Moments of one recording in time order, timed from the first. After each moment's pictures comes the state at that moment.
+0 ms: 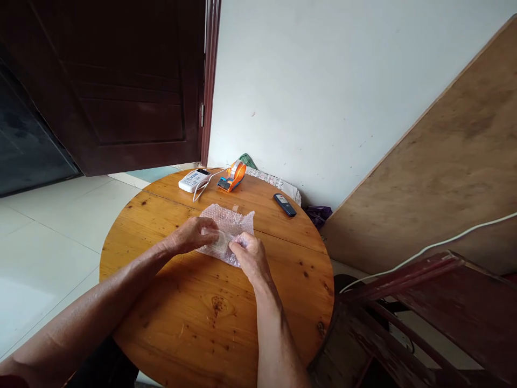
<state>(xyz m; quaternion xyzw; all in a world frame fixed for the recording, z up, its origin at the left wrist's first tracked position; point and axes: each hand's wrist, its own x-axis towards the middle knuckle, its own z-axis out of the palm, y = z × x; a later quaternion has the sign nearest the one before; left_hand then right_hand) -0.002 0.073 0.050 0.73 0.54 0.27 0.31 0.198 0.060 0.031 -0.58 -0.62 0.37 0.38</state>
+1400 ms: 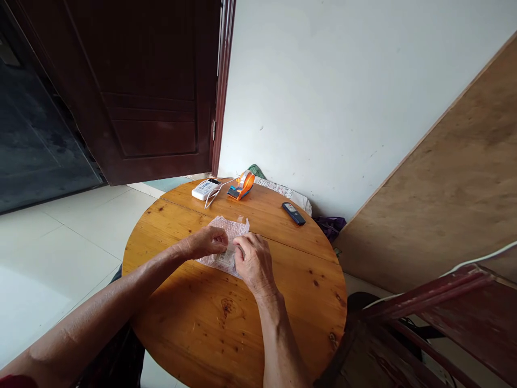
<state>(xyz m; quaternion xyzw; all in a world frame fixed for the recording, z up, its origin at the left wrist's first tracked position) 0.004 0.069 0.048 0.73 0.51 0.28 0.36 0.190 0.050 0.040 -0.45 -0.84 0.01 0.32</state>
